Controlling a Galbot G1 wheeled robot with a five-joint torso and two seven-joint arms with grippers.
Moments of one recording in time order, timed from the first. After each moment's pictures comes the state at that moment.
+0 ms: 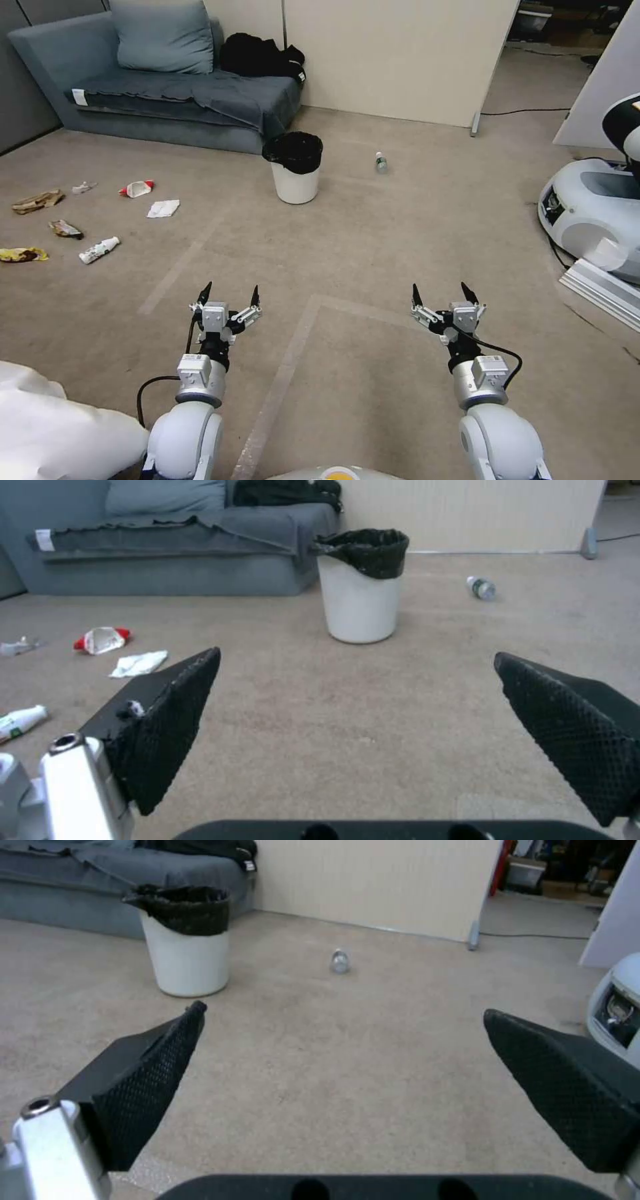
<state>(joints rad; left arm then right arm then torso) 1.55 -1.50 -0.55 -2.00 0.00 0.00 0.00 -1.55 1.50 0.55 2.00 0.00 0.00 0.00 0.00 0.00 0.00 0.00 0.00</state>
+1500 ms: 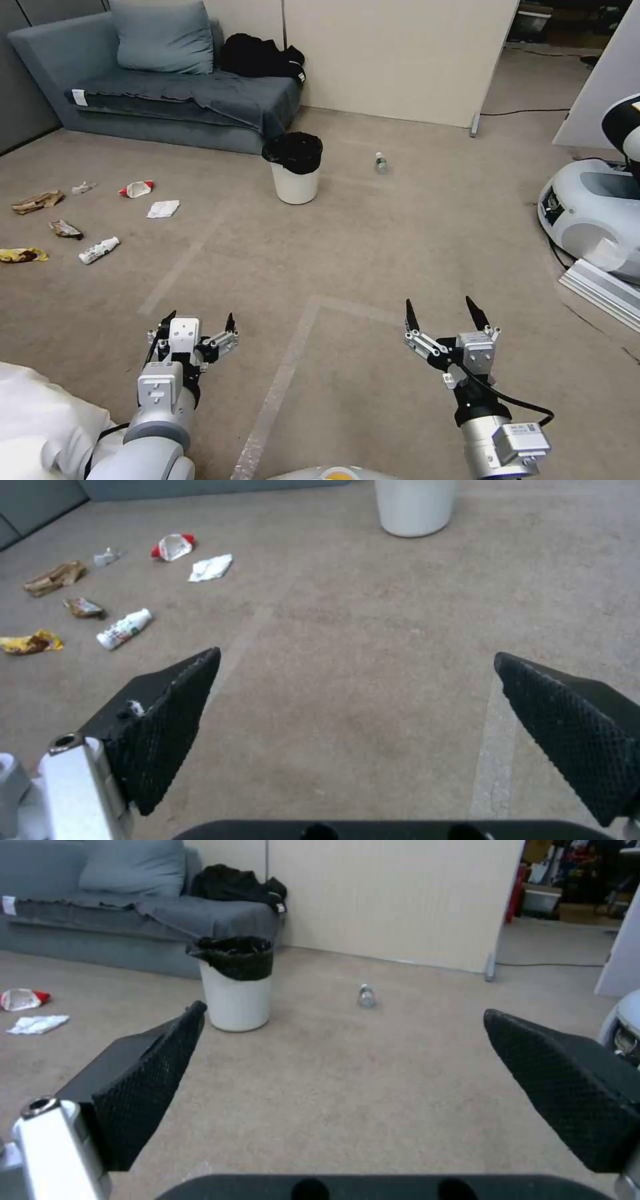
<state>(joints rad) 1.78 -1.49 -0.54 -2.47 0.07 0.57 -0.12 -1.91 1.61 0.46 2.36 -0.11 0.07 -0.04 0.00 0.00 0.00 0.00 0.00</state>
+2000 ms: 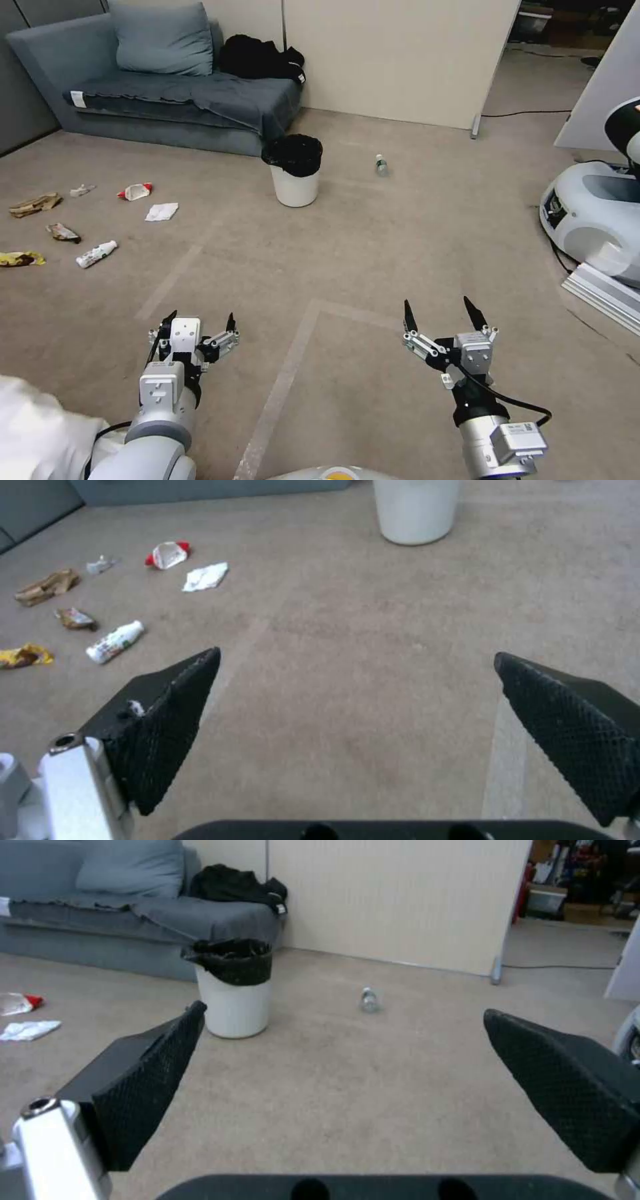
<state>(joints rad) 1.78 -1.49 -0.53 -2.46 0.08 0.57 -0.12 -1.91 1.61 0.46 2.35 -0.11 0.07 -0.04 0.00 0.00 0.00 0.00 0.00</state>
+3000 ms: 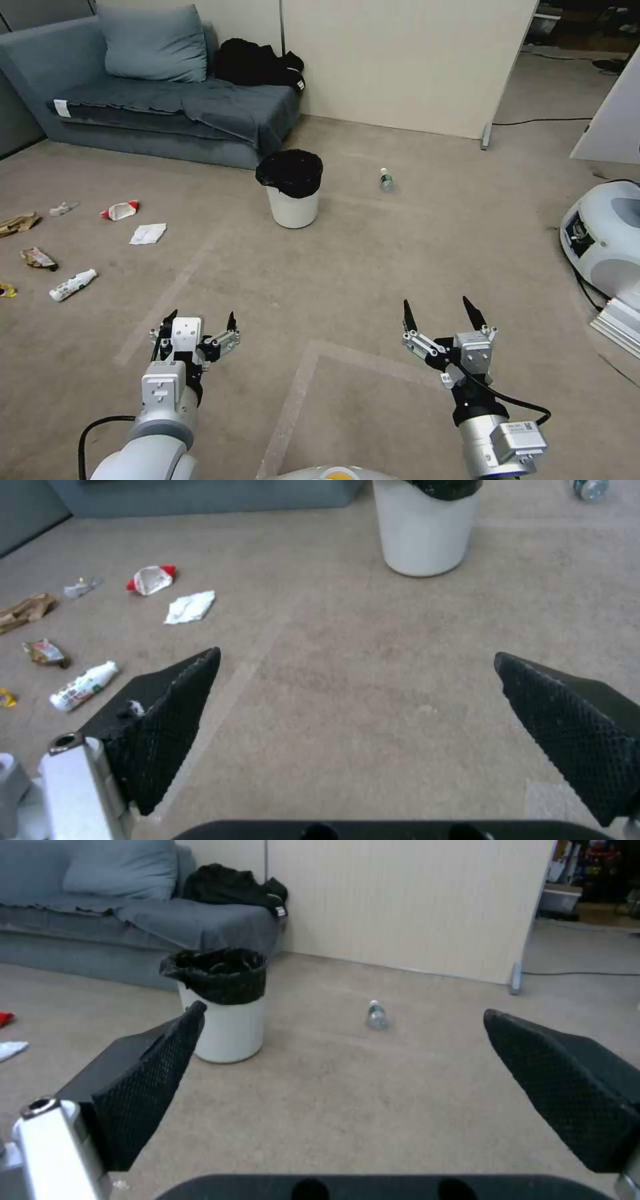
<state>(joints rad) 1.77 -1.50 -0.53 -2.46 0.09 0.57 -0.12 -1.90 1.61 0.46 2.35 -0.11 0.07 -0.05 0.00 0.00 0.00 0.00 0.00</state>
